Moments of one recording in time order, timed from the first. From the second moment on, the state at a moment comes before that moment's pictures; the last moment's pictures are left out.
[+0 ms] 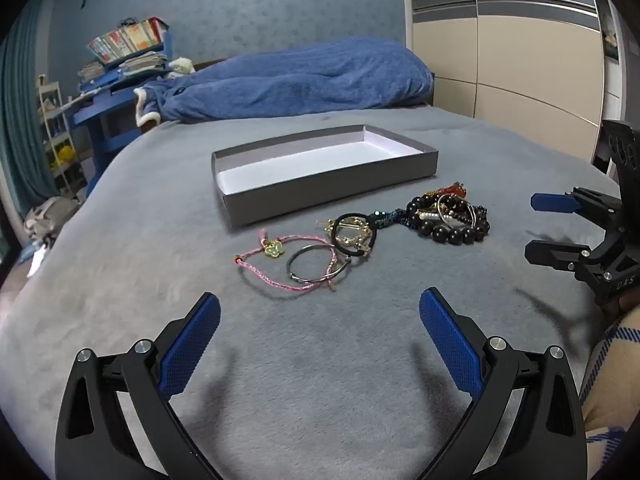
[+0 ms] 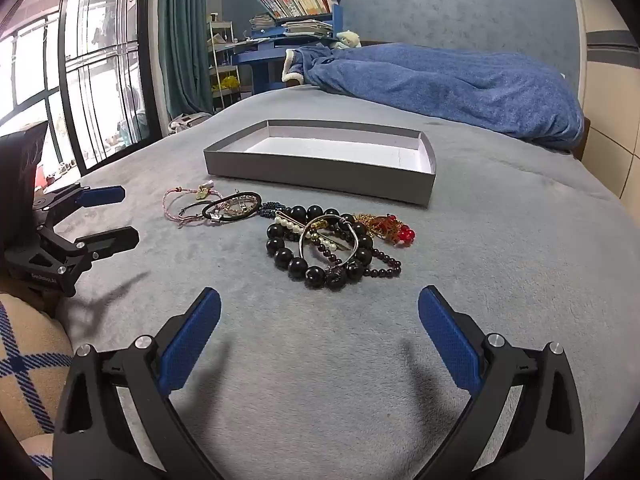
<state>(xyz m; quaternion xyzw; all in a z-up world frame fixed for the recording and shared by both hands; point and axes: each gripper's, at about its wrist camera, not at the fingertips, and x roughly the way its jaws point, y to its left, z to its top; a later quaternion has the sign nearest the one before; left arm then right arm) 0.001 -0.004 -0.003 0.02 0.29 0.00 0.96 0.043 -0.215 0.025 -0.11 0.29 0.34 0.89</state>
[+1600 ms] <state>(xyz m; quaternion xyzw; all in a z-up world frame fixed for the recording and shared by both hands) 0.005 -0.002 -0.003 0.02 0.30 0.00 0.95 0.044 -0.219 0.023 -0.10 0.29 0.34 0.89</state>
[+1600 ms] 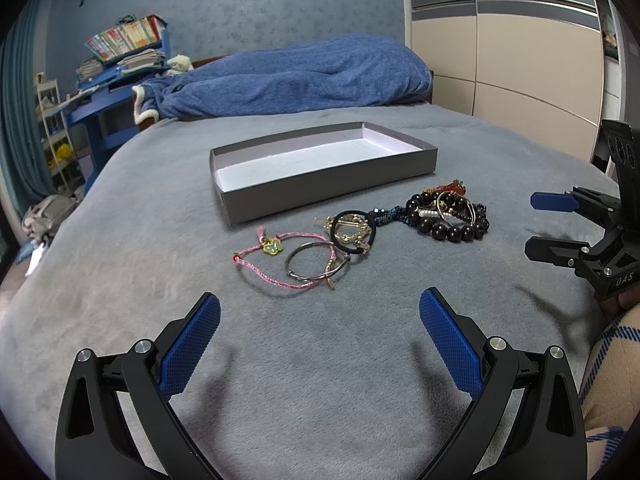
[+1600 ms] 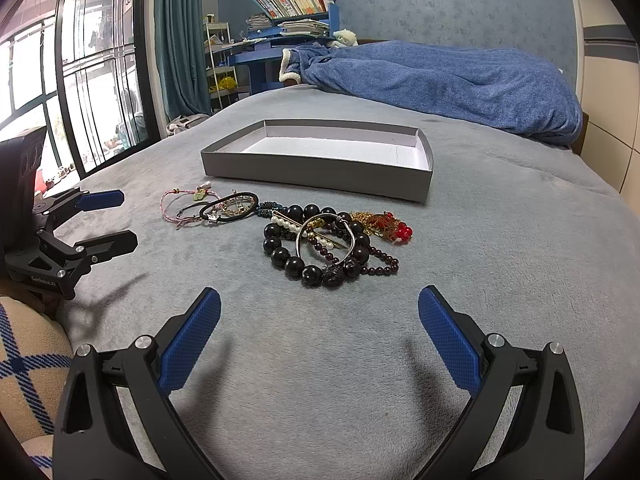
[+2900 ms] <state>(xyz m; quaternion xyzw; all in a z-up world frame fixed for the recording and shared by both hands) 0.059 0.038 0.005 -0.06 0.38 0.04 0.92 0.050 -0.222 0.022 -0.08 0.31 0.33 0.89</state>
